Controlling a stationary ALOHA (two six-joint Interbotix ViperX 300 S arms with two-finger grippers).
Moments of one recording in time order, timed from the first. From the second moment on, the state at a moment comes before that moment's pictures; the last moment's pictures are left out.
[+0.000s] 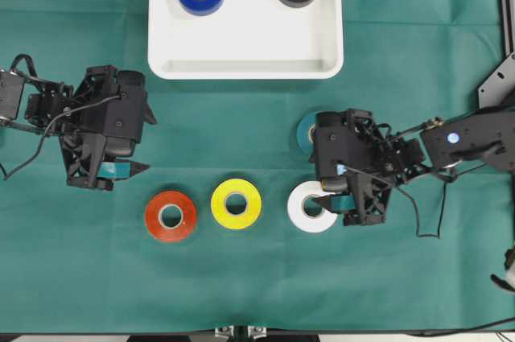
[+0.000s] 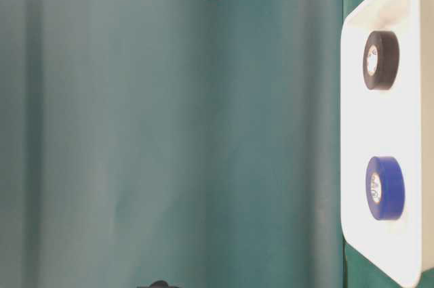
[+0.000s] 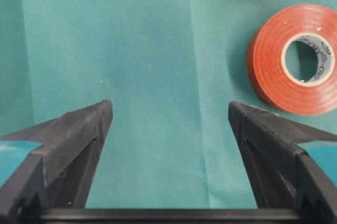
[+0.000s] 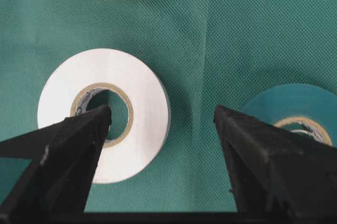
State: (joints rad) left arm -0.15 -0.24 0.88 -0.03 0.26 -0.03; right arm 0.28 -0.04 0.81 -0.17 0.14 0.59
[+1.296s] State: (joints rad) left arm -0.15 -0.24 0.88 -0.03 0.26 -0.03; right arm 0.30 0.09 0.75 -0.18 0.14 0.58
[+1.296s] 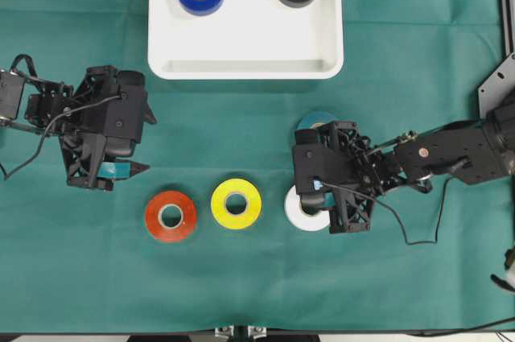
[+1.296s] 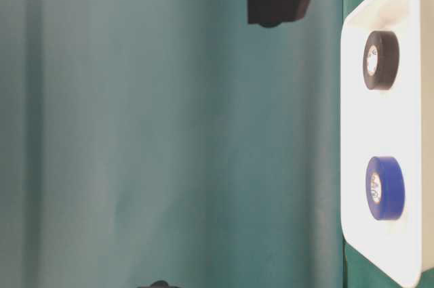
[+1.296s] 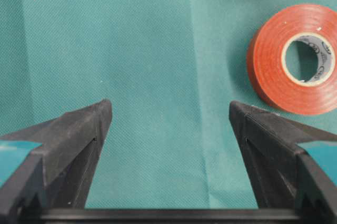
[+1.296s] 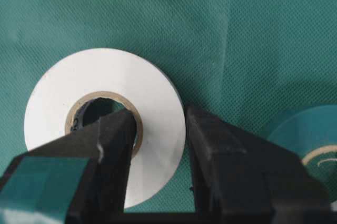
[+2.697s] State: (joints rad) left arm -0.15 -0.24 0.88 -0.03 0.26 -0.03; right arm 0.10 -0.05 0.66 -0.31 0.33 0.59
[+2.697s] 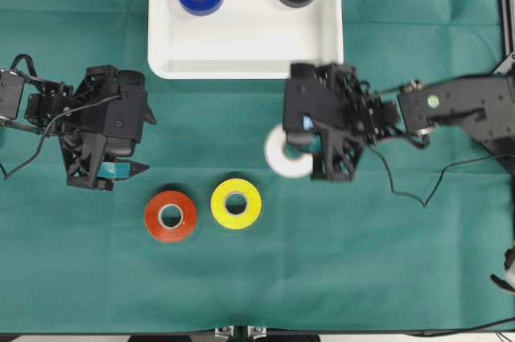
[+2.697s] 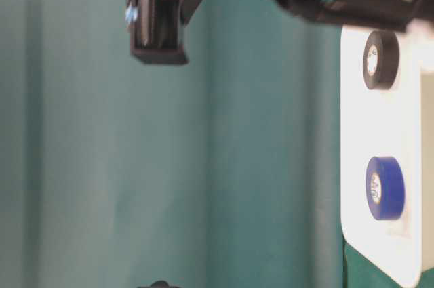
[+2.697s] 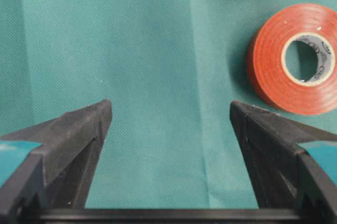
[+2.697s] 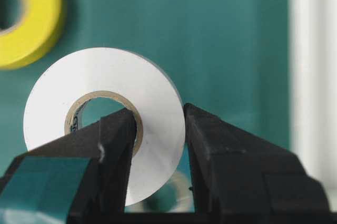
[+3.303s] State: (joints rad) left arm -0.15 -0.24 0.88 -0.03 0.26 -0.03; right arm -0.24 0.04 0.53 -0.52 0.24 0.59
